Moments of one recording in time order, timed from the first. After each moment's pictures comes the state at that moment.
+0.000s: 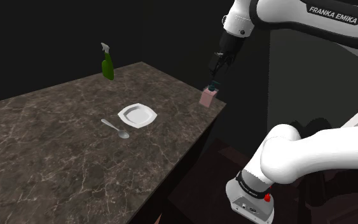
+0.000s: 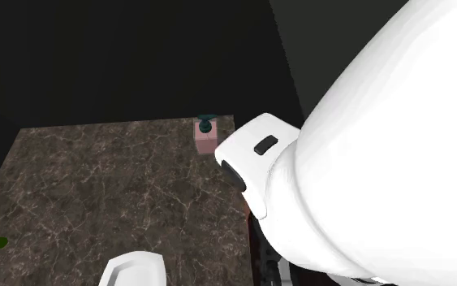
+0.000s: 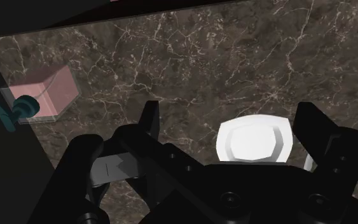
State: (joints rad) arm 0.02 -0.77 -0.07 -2.29 -0.11 1.61 0.05
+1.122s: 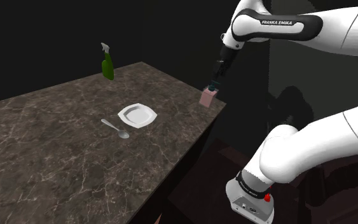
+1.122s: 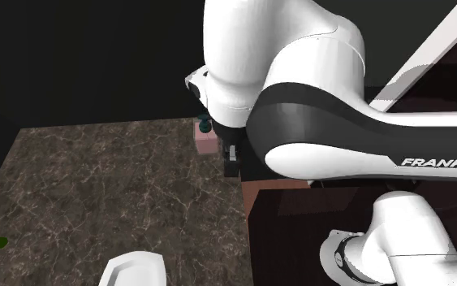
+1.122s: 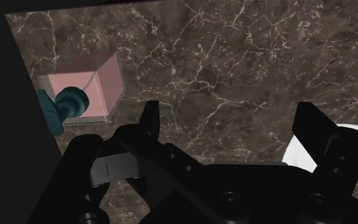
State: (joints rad) arm -0.02 -0.49 -0.42 -2.25 -0.20 1.84 -0.33
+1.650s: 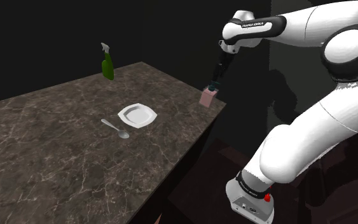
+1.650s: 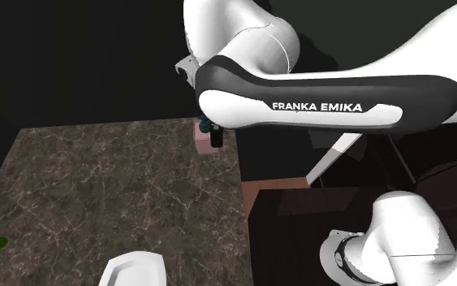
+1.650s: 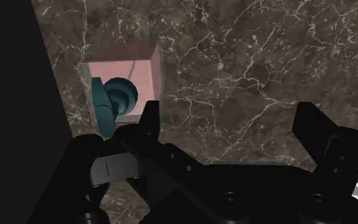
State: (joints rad) arm -0.01 -0.21 -0.61 -2.10 -0.10 1.95 -0.58
